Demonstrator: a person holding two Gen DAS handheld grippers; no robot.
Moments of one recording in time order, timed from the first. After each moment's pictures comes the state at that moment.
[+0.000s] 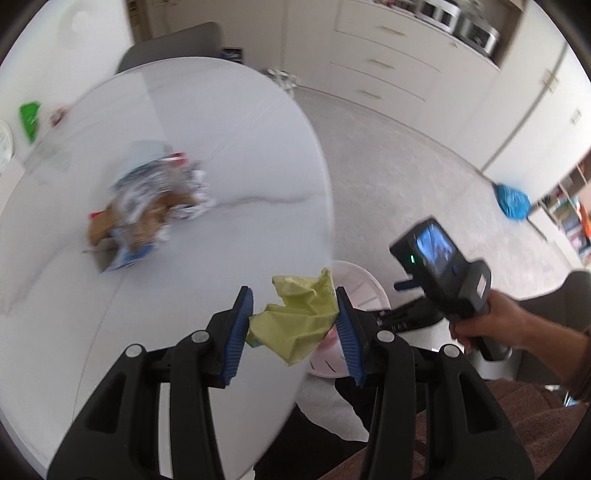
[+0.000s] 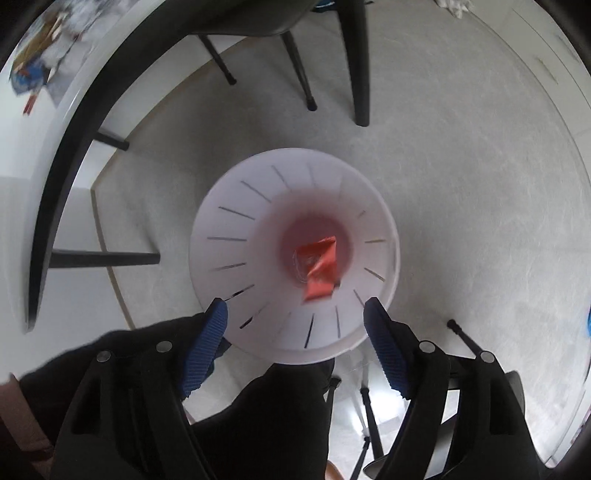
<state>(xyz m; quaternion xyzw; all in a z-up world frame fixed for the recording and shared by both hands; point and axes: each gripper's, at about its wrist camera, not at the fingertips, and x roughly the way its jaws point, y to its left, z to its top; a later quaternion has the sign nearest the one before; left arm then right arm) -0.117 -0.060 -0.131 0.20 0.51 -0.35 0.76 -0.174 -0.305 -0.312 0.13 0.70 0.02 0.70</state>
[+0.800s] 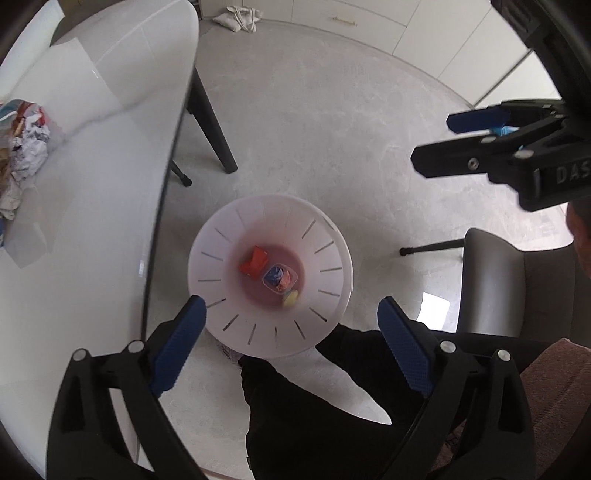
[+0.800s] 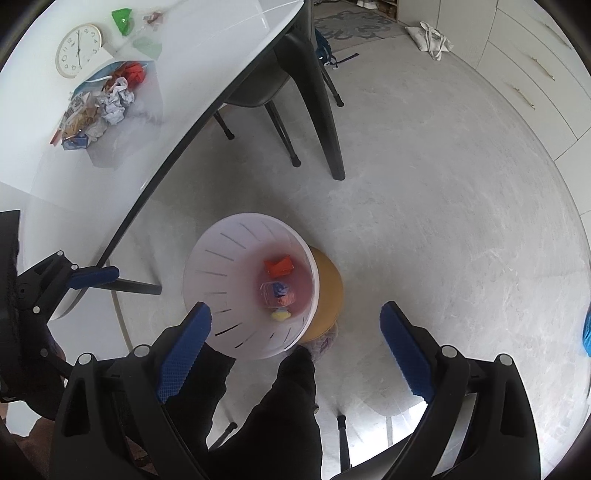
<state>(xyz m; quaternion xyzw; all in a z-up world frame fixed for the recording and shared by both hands) -0.172 -0.156 -0.252 0.24 0.59 -0.35 0.69 -0.193 -0.388 -0.208 0.12 0.63 0.02 0.77</state>
